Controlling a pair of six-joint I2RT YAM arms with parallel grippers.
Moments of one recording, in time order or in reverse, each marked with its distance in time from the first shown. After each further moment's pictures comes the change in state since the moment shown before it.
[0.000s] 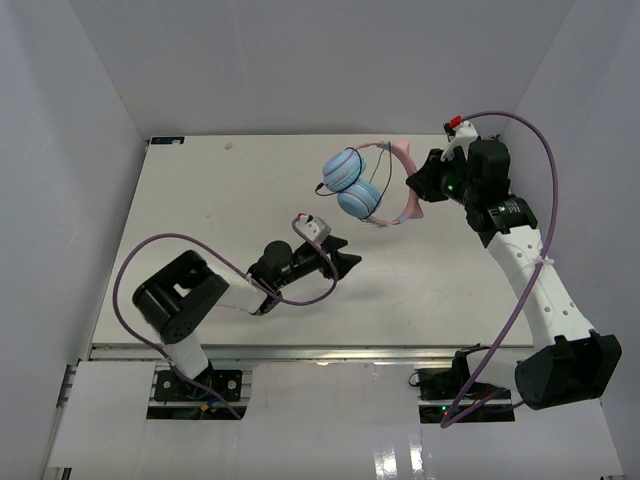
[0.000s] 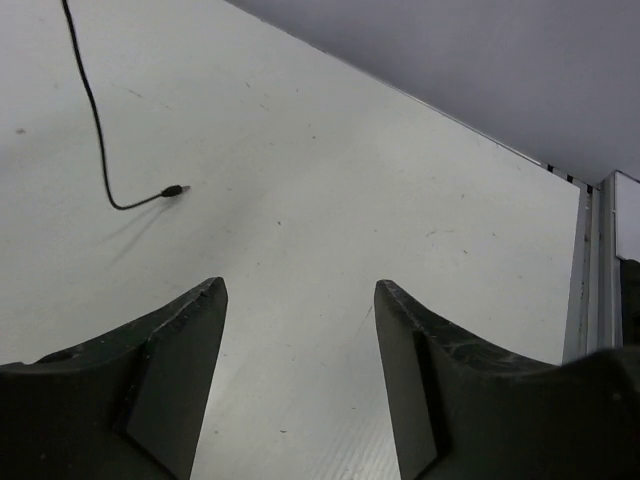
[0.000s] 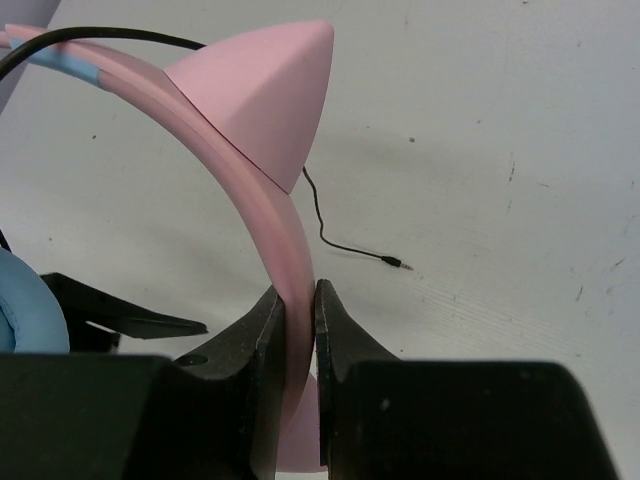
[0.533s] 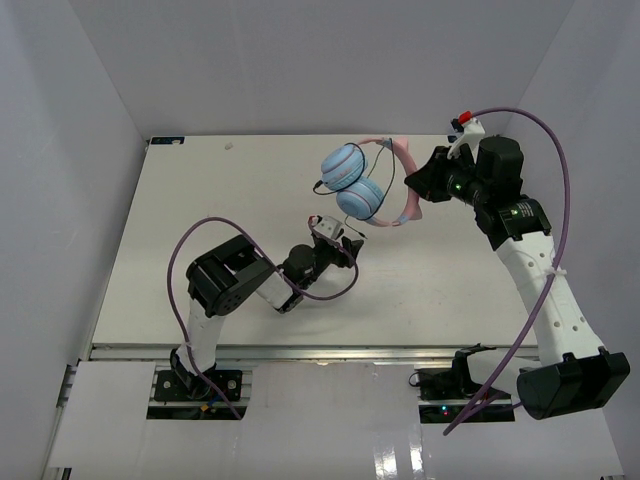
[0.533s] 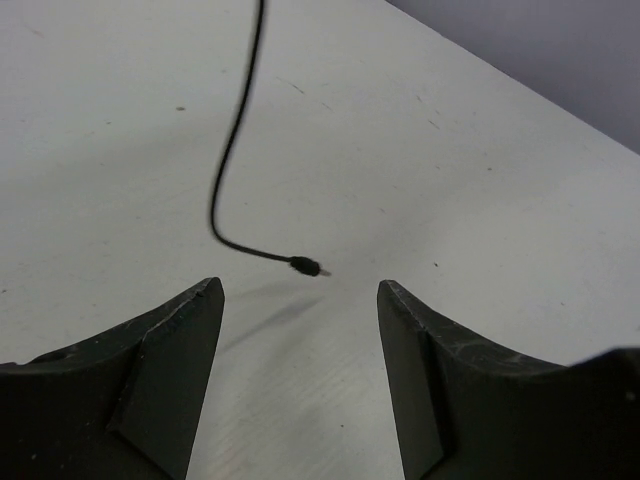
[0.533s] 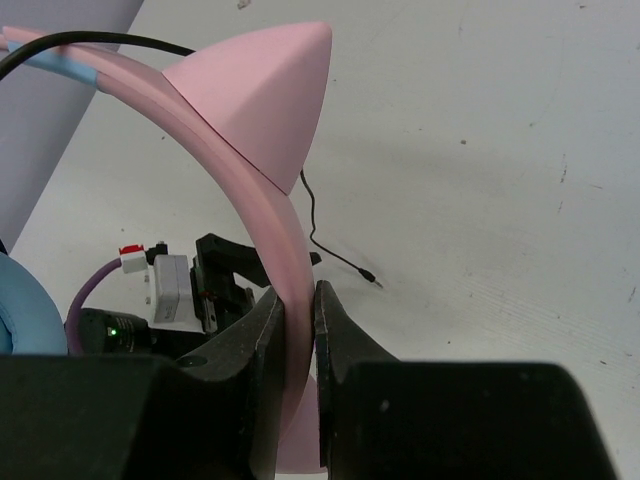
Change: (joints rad) left arm -0.043 0.327 0.165 0.154 -0.387 0.067; right arm 0.000 -0.045 0.065 -0.088 -0.079 0.060
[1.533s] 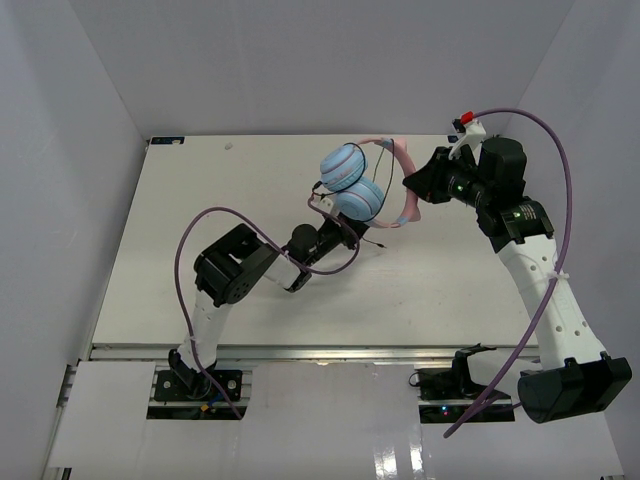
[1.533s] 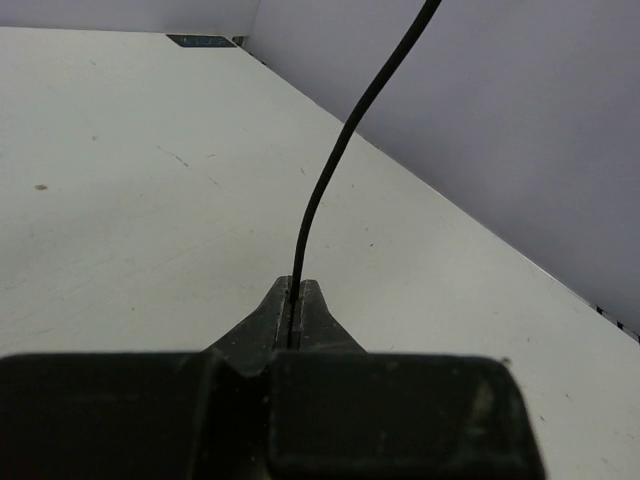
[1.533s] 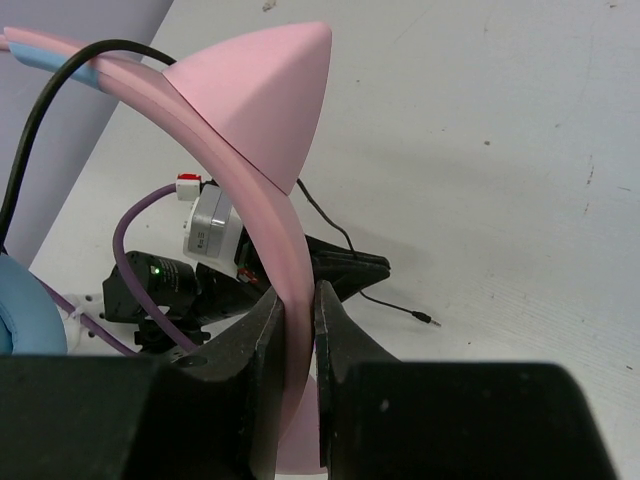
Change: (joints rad) left arm 0.080 0.099 0.217 0.020 0.285 -0.251; right arm 0.000 -0.021 0.000 -0.002 -0.041 0.029
